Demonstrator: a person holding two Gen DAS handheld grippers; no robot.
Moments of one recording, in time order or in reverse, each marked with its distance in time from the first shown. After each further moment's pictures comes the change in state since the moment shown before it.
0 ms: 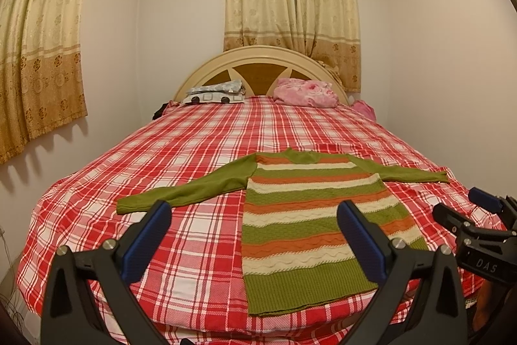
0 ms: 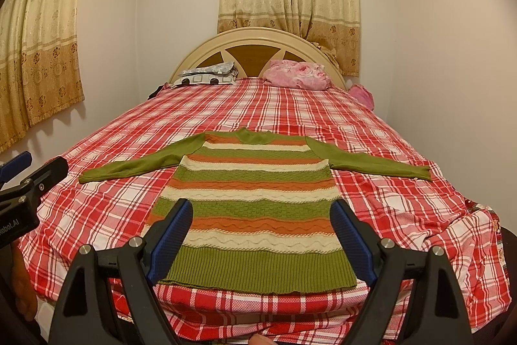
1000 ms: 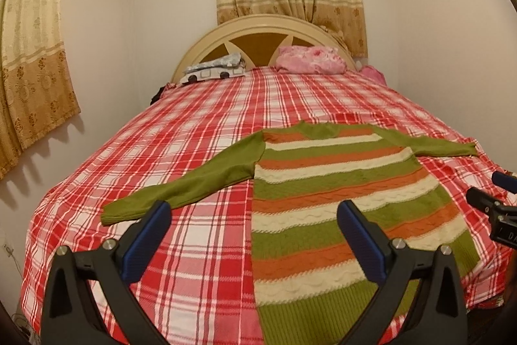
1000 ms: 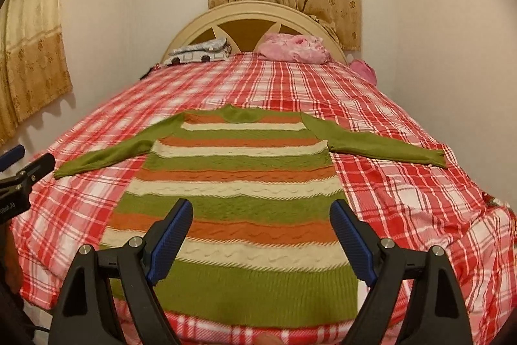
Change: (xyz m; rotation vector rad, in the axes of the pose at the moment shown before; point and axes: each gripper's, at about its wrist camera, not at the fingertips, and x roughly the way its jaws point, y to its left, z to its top) left arm 0.118 -0.006 0.003 0.091 0.134 0.051; right arm 0.110 -0.043 0.004 0.020 0.127 0.001
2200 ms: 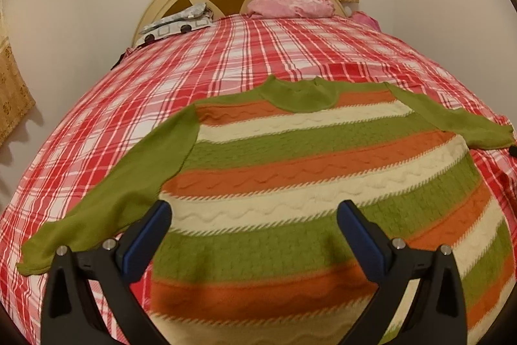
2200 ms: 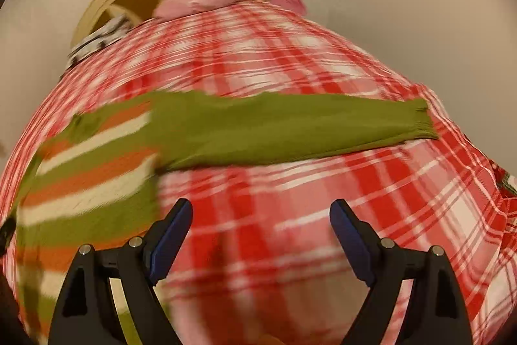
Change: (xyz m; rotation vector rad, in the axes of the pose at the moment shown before) left arm 0.228 -0.092 0.040 0.080 0.231 -0.061; right arm 0.220 -0.245 0.047 0.305 0.249 -0.219
